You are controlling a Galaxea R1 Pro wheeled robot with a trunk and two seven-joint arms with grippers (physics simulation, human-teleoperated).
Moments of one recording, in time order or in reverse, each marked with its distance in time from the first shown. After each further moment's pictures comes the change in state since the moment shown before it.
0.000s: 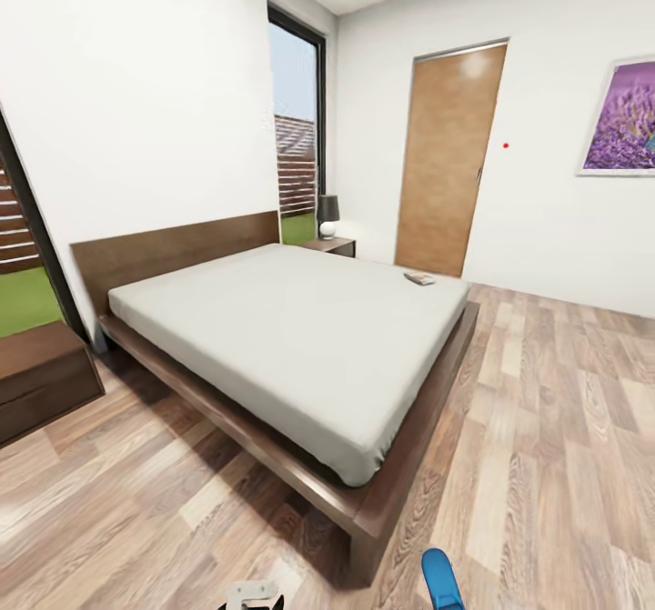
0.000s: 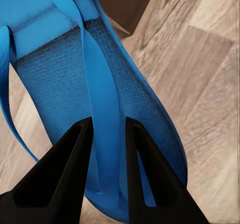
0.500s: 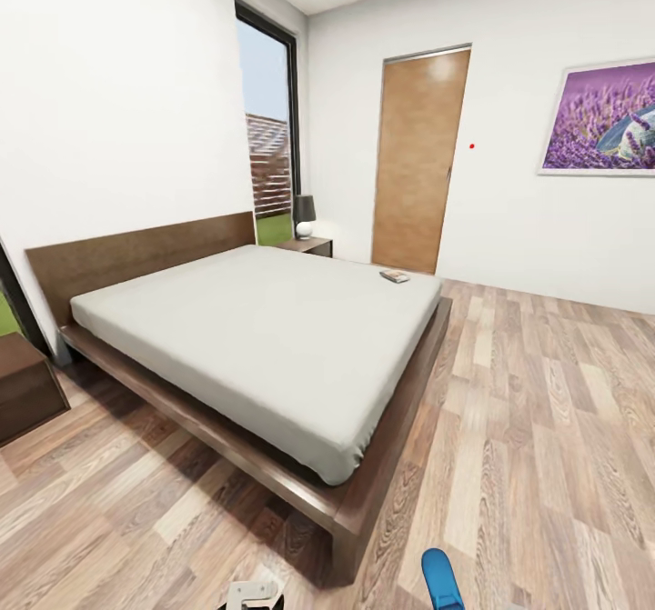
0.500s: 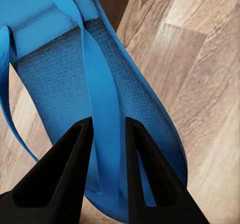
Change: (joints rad) left arm 0.000 0.000 0.000 0.000 0.000 -0.001 0.000; right arm 0.000 0.000 0.000 0.000 0.000 0.000 0.000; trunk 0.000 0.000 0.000
